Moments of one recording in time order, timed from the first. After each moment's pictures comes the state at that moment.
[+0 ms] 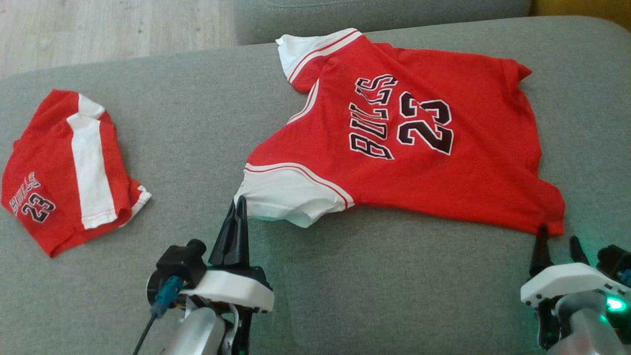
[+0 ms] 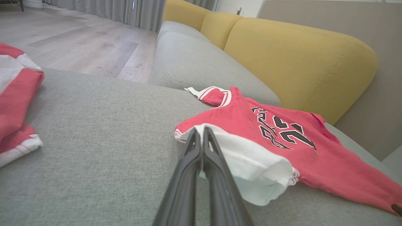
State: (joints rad) left arm -0.20 0.05 -0.42 0.37 -0.48 0.05 -0.24; right arm -0.29 -0.04 -0.36 0.85 0.16 0.13 -0.21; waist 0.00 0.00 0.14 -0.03
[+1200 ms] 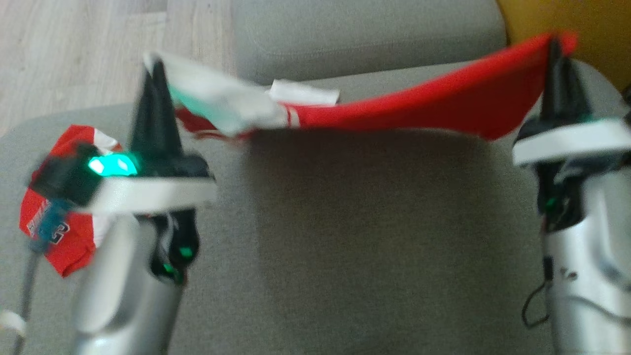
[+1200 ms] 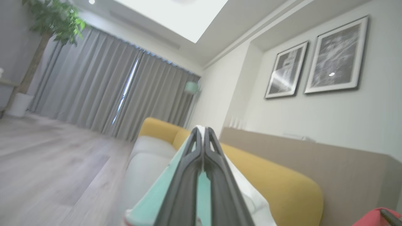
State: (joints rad) left arm -0.39 0.12 -0.26 0.04 -0.59 0.02 -0.19; right arm -0.47 -0.05 -0.07 0.28 0.32 0.13 -0.08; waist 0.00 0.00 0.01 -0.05
